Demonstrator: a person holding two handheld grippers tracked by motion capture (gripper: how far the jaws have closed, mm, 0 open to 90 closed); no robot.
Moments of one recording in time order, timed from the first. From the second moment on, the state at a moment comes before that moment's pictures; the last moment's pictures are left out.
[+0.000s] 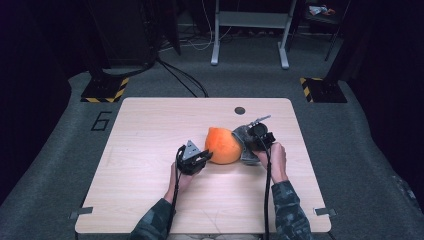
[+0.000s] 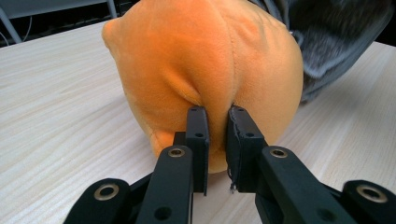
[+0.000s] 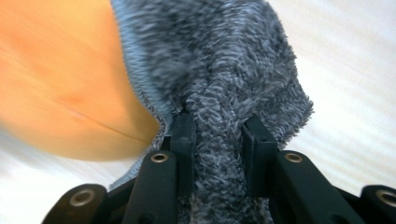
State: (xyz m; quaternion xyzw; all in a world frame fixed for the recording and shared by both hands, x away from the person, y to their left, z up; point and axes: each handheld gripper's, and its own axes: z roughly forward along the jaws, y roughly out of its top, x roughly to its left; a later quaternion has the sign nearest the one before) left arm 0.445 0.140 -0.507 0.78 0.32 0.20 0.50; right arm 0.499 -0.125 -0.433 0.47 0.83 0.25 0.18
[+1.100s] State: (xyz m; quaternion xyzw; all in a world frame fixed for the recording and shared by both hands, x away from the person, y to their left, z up) left arm 0.444 0.138 -0.508 0.78 0.31 0.20 0.51; right arm 0.498 -0.109 -0.430 0.44 0.84 0.26 0.17
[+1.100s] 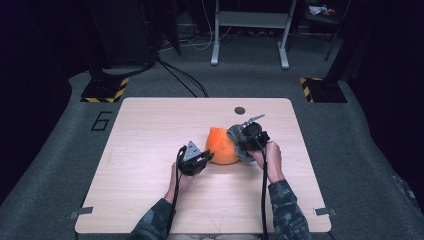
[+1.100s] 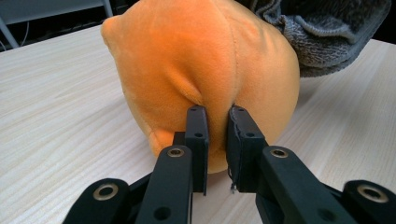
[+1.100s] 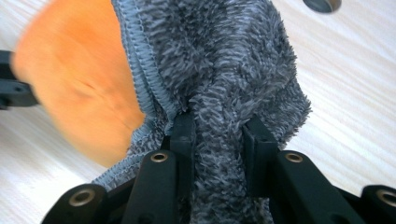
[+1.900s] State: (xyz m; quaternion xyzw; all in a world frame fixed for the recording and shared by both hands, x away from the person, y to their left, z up) left arm 0.444 0.140 -0.508 0.78 0.31 0.20 0.51; right arm 0.495 -0.127 -0.426 0.47 0.83 0.24 0.19
